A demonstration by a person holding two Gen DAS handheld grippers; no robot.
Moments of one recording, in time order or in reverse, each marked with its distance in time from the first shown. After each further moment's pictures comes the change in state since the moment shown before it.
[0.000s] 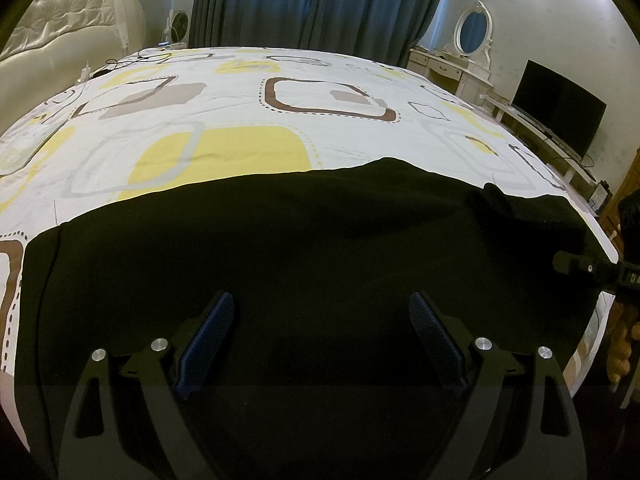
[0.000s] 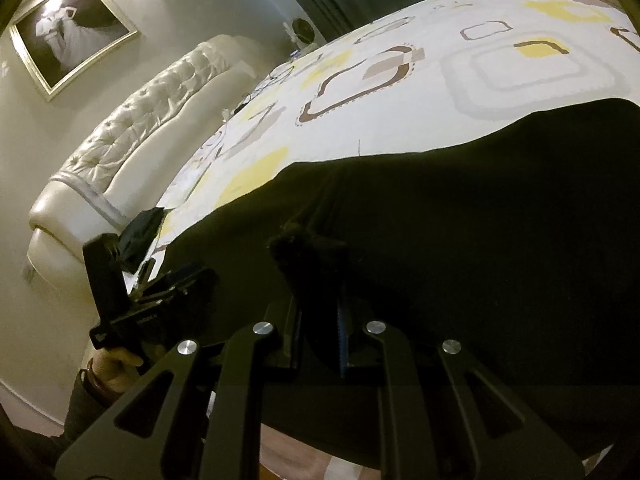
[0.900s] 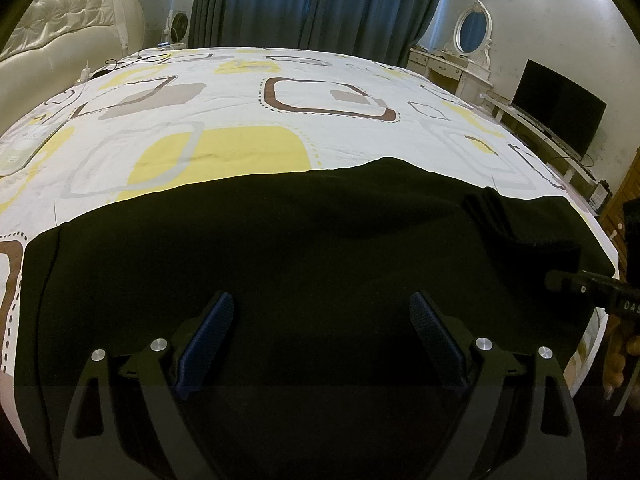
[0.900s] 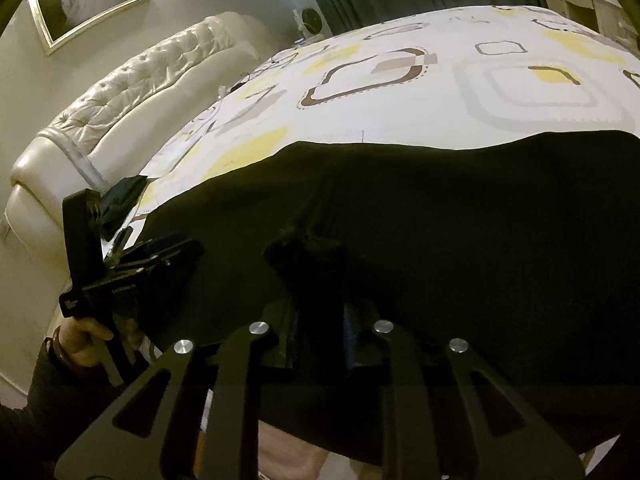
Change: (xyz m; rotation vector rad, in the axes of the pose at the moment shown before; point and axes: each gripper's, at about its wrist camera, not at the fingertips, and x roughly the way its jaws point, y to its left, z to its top) left arm 0.000 0.000 0.000 0.000 0.000 0.000; right arm 0.012 0.023 -0.011 -0.129 0.027 -0.095
